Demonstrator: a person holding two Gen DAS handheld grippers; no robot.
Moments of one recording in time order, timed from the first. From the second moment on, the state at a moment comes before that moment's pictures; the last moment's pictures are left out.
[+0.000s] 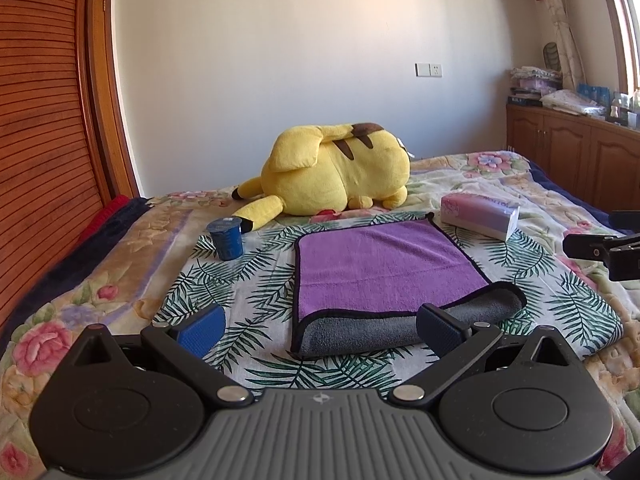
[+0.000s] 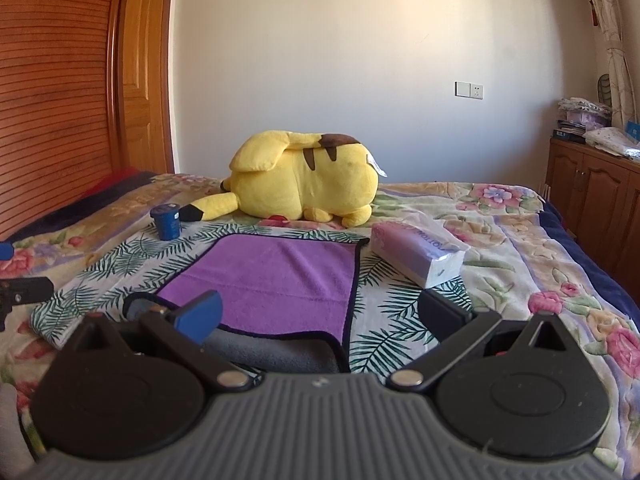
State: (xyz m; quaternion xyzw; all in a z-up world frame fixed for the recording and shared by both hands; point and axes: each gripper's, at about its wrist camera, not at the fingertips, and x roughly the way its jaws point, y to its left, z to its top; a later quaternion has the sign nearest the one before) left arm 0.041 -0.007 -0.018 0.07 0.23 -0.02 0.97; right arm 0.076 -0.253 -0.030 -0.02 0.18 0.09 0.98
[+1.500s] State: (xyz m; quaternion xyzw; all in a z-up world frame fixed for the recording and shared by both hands) left arm 0.150 0.012 -0.064 0.06 0.31 -0.06 0.95; right arm 0.174 -0.246 -0.076 -0.04 0.28 0.12 0.95
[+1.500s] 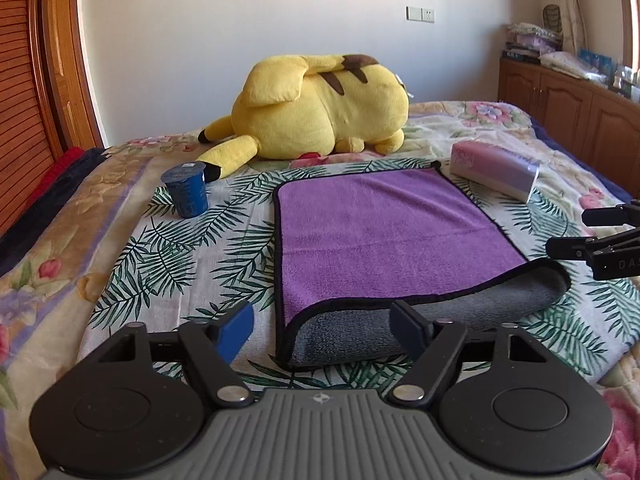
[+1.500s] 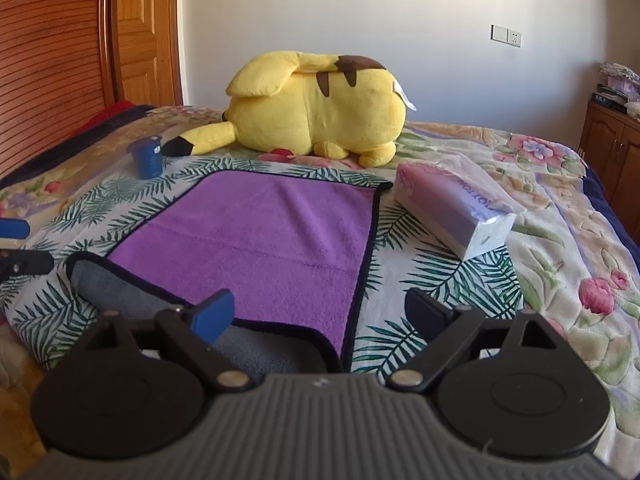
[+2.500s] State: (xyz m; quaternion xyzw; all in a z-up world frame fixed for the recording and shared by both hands) left arm 0.195 0.037 -0.104 0.04 0.38 -0.05 0.92; right arm 0.206 -0.252 -0.107 -0.03 0.37 0.15 0.92
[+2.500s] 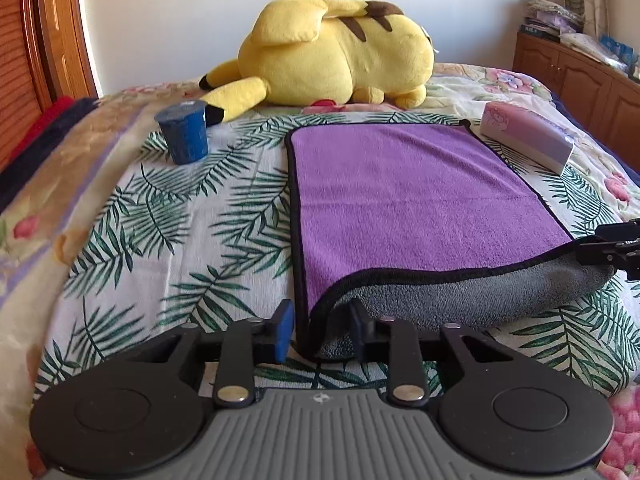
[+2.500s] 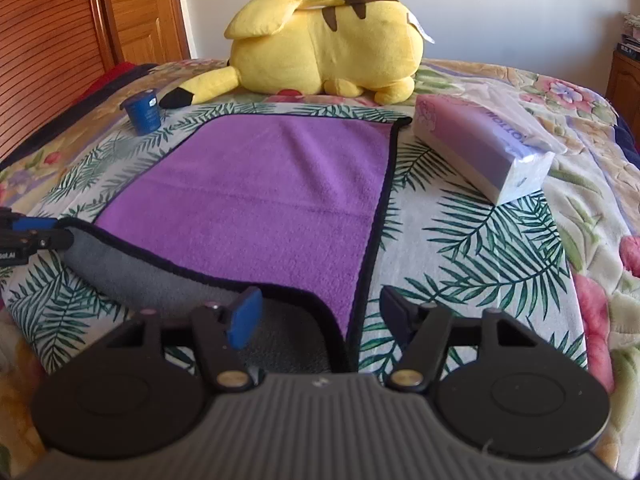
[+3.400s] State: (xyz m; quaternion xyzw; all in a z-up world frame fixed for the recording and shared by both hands) left arm 0.195 0.036 -0.113 0.03 0.40 -0.06 0.91; right arm 0.211 -0.258 -0.108 -0.02 0.43 0.18 0.89
